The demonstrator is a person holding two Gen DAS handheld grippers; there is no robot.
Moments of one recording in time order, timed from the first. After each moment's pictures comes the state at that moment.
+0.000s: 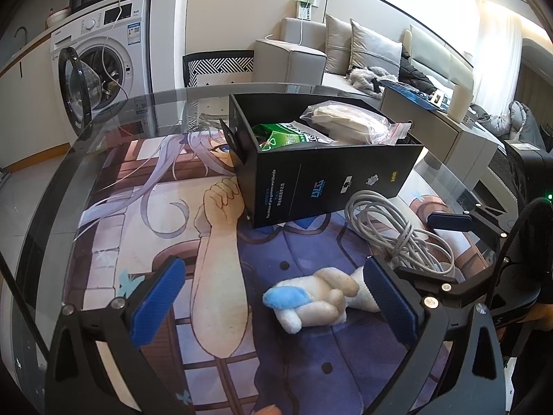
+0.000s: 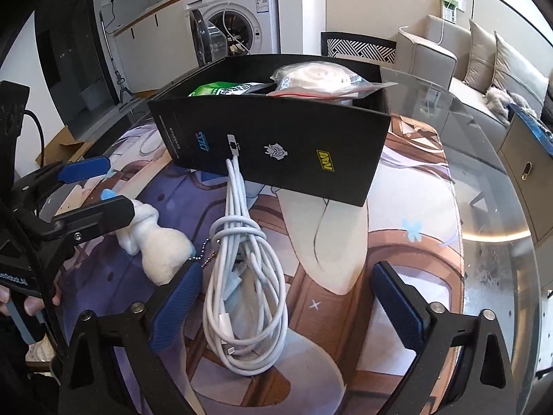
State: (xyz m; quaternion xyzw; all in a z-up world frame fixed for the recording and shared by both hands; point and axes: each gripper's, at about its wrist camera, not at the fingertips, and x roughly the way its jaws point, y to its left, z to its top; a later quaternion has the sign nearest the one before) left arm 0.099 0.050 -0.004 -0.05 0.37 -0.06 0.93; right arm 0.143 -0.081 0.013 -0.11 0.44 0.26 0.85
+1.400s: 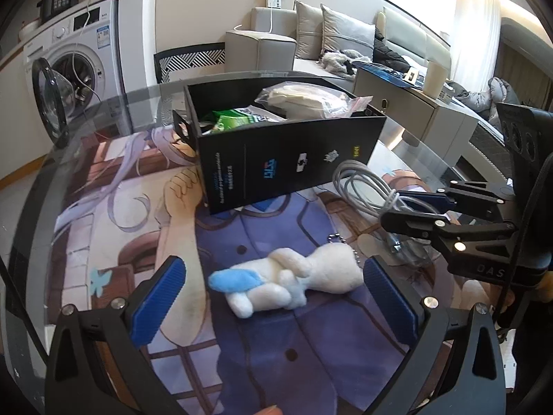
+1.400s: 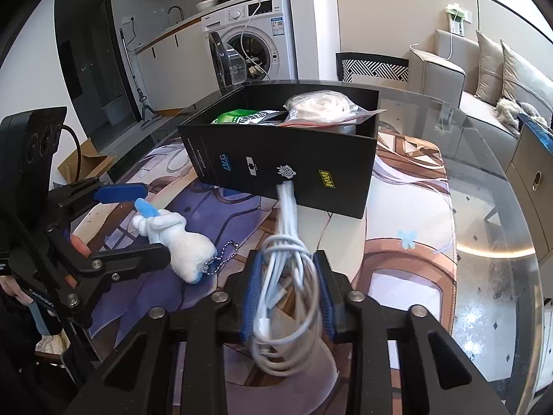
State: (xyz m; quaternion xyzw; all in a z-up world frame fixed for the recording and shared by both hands) left arm 0.093 0.025 -0.006 -0.03 0.39 -0.11 0.91; right arm 0.127 -0.102 0.029 -0.08 0.40 0.31 0.86
